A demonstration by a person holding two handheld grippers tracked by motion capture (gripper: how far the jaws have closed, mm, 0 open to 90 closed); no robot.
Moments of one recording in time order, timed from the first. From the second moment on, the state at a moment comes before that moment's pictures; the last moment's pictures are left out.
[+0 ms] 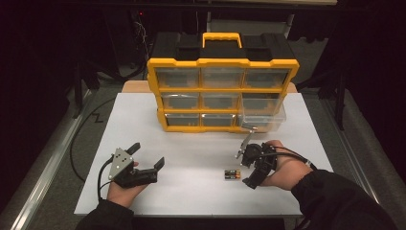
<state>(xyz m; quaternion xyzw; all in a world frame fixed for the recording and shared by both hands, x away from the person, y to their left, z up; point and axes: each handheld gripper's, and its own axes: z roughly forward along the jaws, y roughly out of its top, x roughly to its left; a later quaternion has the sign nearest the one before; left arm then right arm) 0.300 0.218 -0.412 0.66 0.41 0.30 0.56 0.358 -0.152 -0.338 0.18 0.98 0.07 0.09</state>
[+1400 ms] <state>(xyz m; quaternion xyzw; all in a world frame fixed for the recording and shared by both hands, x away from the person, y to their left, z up) 0.301 0.218 -0.412 0.66 0.41 0.30 0.56 0.359 -0.125 -0.386 0.11 0.99 0.07 0.08</state>
